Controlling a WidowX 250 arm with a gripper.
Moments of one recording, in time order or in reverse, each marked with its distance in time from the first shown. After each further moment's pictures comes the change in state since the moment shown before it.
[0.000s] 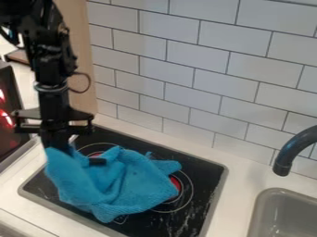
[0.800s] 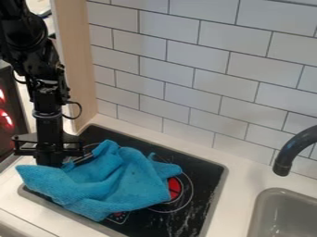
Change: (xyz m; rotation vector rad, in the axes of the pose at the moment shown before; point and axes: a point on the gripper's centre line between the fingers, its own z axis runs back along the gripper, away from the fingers) arm 0.021 0.009 -0.056 0.000 0.092 0.012
